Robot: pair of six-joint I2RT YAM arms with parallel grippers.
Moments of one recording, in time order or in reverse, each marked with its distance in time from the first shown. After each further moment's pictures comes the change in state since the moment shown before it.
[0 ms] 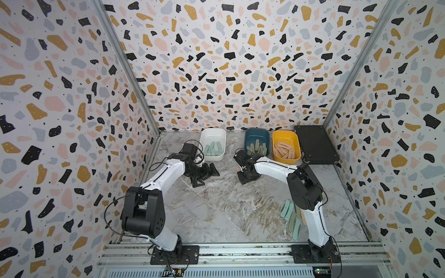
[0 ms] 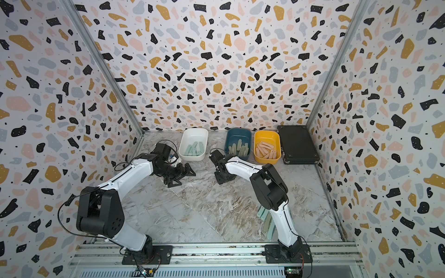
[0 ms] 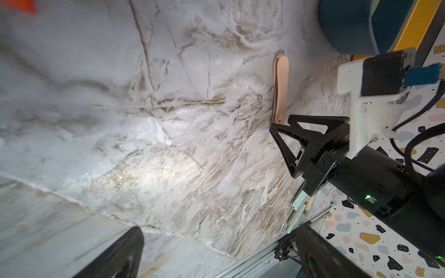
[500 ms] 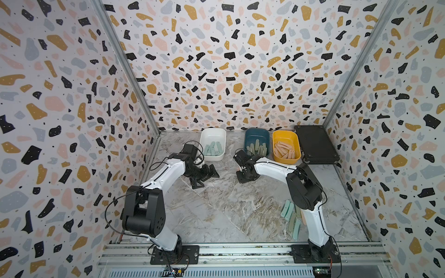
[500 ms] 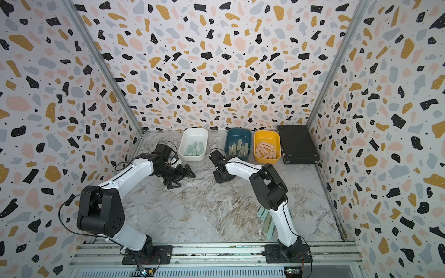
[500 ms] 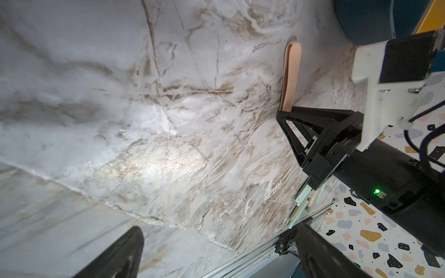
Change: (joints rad) left arm 0.000 0.008 0.000 -0.049 -0.003 0.003; right arm 0.000 0.000 -0.031 0.076 -0.027 0.040
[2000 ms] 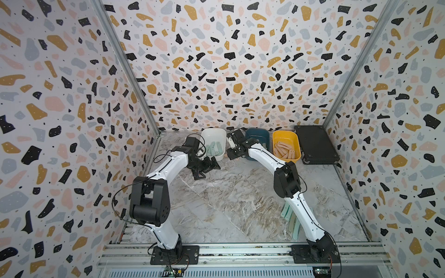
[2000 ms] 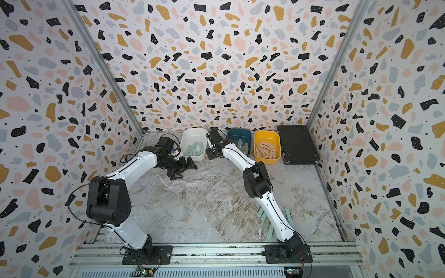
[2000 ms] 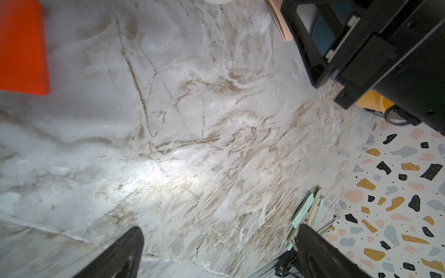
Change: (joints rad) left arm -0.009 0.122 0.154 0.041 -0.032 -0.002; right arm -0.101 0.488 0.859 -0.043 -0.097 -0.258
